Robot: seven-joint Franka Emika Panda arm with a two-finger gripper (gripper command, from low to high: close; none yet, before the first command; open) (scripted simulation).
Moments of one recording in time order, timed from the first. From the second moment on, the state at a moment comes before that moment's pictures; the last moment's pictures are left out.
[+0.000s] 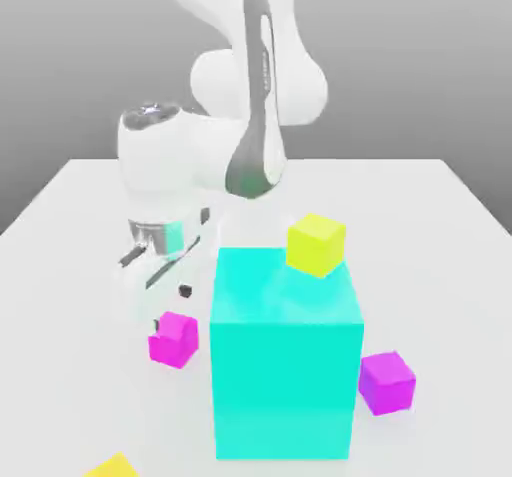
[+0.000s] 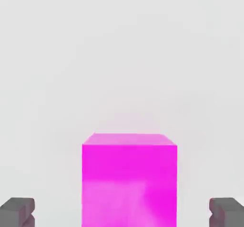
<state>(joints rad) -0.59 0.06 0.17 -2.97 -0.03 3.03 2.38</state>
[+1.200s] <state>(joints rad) -0.22 -0.18 0.26 -2.58 -0.03 2.67 1.96</state>
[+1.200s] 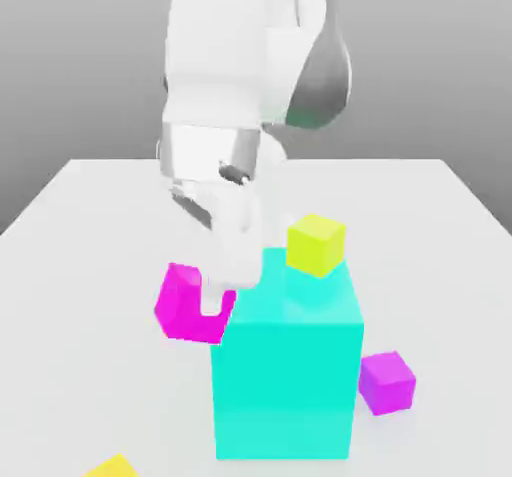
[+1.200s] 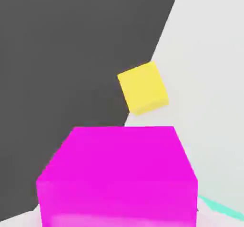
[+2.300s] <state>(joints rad) -0.04 0.05 0.47 -2.69 -0.06 2.73 2.62</state>
